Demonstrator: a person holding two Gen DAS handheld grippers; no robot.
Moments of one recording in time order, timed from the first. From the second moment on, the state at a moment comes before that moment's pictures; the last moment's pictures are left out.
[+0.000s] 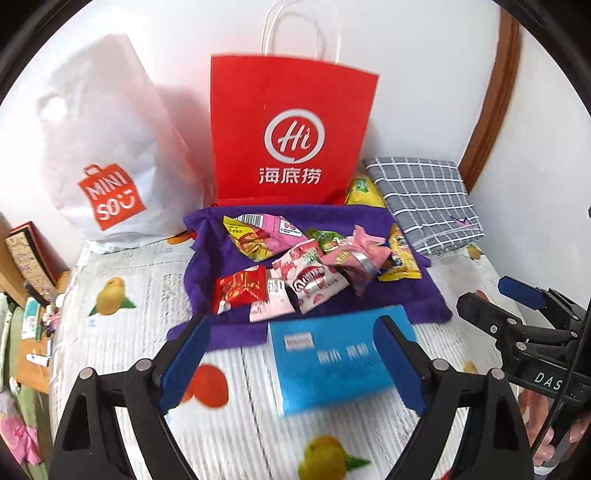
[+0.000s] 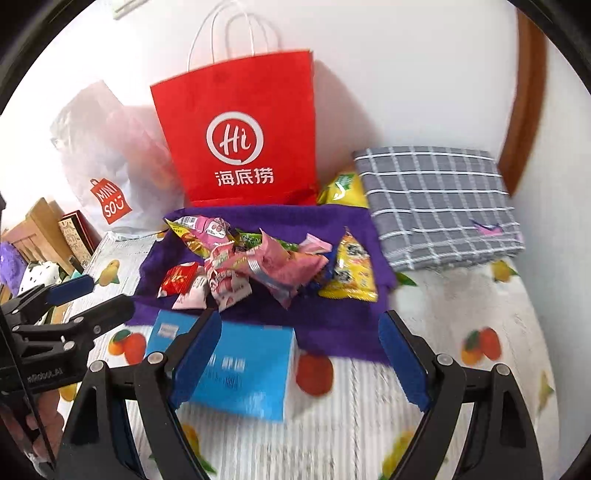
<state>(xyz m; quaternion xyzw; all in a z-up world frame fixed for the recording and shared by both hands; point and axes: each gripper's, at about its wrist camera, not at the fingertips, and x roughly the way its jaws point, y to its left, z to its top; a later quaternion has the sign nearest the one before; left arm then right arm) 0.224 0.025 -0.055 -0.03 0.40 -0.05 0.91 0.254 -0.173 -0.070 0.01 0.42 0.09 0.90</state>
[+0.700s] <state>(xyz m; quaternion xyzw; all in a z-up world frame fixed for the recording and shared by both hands) 0.093 0.005 -0.023 0.01 0.34 -0.02 0.94 0.116 -0.201 -0.052 0.02 0.40 0.03 0.92</state>
